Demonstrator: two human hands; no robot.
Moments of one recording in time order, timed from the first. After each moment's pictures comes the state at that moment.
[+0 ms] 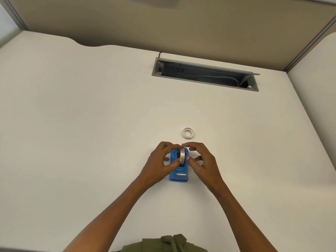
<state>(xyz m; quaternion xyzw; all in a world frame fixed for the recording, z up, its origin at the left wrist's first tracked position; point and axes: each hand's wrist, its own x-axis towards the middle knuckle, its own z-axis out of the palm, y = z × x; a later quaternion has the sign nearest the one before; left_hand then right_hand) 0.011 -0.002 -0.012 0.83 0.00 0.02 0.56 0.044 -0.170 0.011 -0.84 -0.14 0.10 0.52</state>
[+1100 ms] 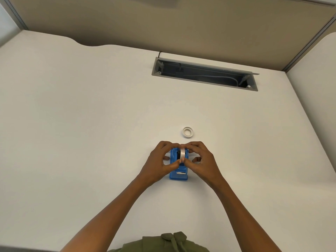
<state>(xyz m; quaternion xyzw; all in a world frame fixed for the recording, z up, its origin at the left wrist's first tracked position) 0.010 -0.002 -0.012 0.82 0.00 0.00 0.57 0.050 -0.168 0.009 -0.84 -0.14 0.13 0.52</state>
